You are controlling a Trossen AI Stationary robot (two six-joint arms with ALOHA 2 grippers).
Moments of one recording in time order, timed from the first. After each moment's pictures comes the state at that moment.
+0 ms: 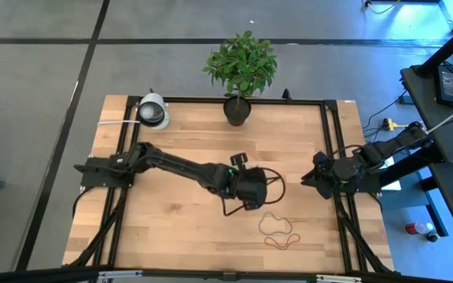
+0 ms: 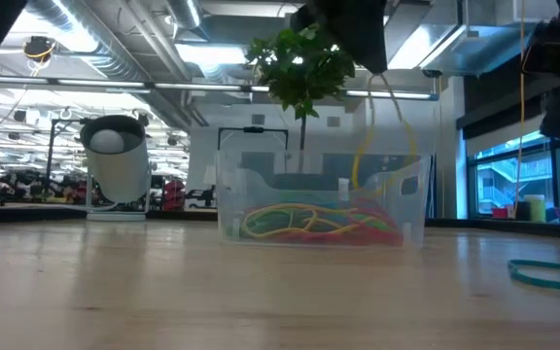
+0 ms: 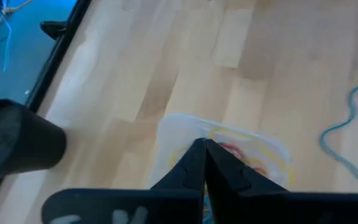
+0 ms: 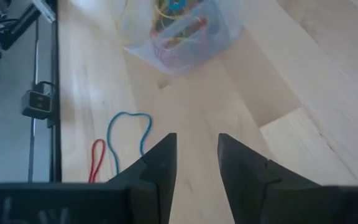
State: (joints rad) left arm -0.26 2.19 2.13 -0.96 -0.58 -0.35; right arm 0.44 0.39 0.40 -0.73 0.21 0.91
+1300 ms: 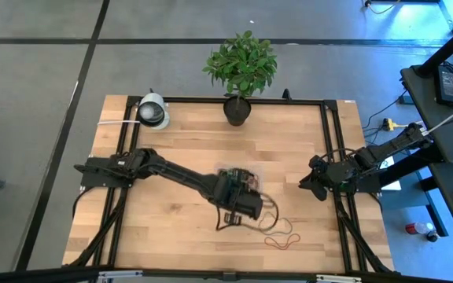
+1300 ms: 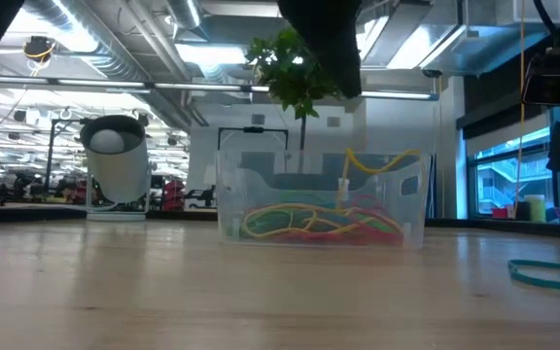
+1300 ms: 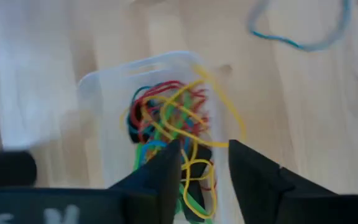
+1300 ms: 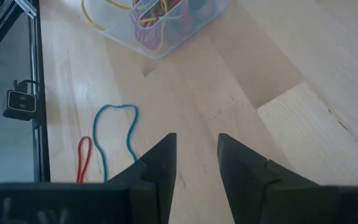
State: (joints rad) left arm -0.31 2.24 2.16 -1.16 -0.39 -0.07; right arm 0.44 0.39 0.29 -0.64 0.19 0.99
